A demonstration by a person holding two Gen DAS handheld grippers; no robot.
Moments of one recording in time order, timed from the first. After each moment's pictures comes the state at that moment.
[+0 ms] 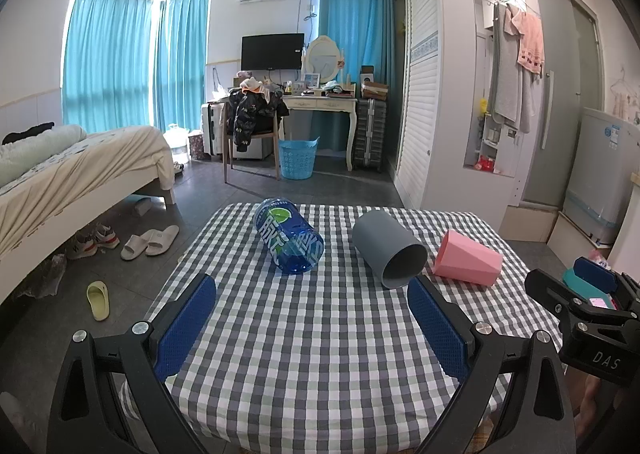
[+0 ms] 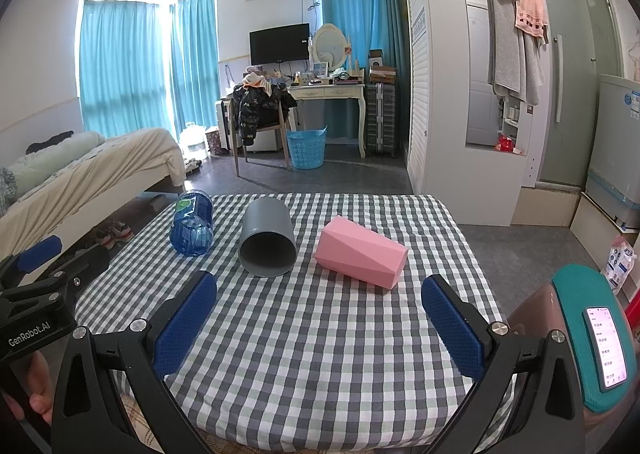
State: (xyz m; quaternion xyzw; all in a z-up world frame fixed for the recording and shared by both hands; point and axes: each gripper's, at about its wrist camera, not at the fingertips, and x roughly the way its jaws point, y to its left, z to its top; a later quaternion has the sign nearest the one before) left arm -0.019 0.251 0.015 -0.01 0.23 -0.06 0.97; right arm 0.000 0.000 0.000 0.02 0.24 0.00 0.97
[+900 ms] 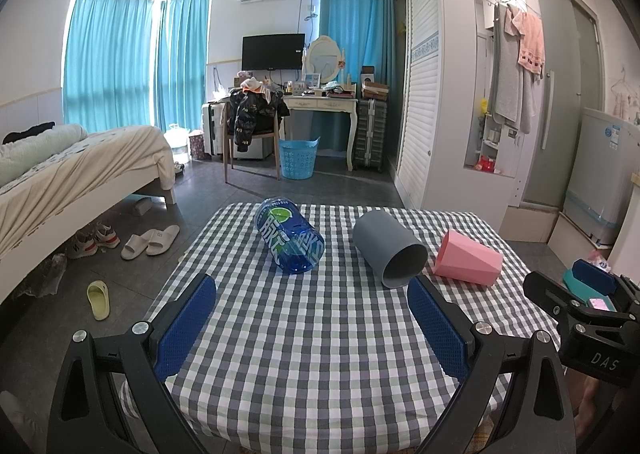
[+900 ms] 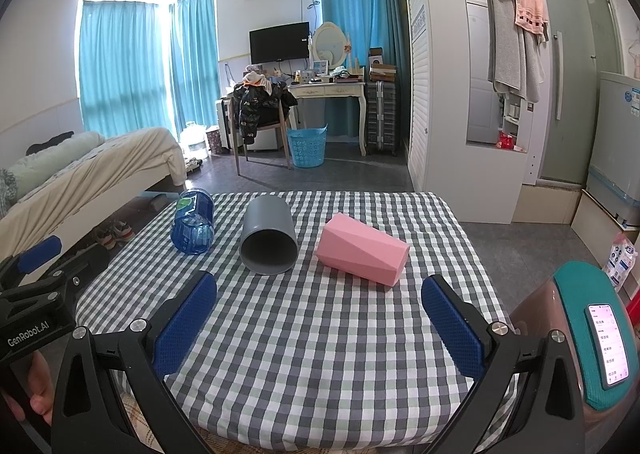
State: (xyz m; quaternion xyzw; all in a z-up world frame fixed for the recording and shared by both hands) left arm -0.017 0.251 0.014 -0.01 0.23 -0.06 0.97; right arm -0.002 0.011 0.000 0.02 0.24 0.00 0.97
